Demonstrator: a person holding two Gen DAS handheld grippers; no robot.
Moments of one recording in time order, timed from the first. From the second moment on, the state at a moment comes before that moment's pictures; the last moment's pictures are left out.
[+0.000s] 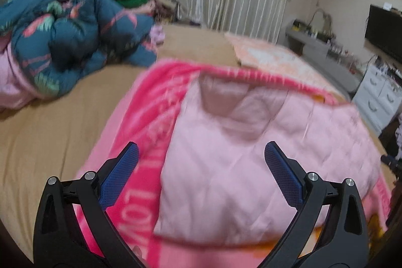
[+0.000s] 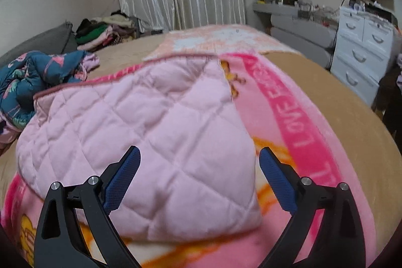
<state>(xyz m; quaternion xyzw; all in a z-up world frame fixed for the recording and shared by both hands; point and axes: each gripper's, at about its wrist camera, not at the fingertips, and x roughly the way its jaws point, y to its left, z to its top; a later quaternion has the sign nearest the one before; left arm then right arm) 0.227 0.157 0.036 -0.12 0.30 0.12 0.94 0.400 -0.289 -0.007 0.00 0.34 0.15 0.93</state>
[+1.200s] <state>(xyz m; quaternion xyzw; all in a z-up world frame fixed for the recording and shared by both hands) 0.283 0.154 0.003 -0.12 0.31 0.10 0.94 0.459 -0.290 -0.019 0.06 0.31 0.15 0.94</state>
